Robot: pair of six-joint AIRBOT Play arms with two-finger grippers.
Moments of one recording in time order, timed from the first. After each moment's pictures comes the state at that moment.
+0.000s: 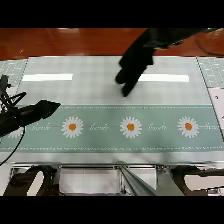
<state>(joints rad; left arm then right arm) 0.13 -0.54 0.55 0.78 -0.97 -1.42 0.08 -1.57 2.06 -1.05 1.48 1.54</state>
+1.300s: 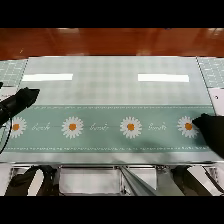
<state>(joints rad) 0.29 -0.58 0.55 0.77 -0.72 -1.34 -1.28 -0.97 1.15 -1.52 1.81 1.63</state>
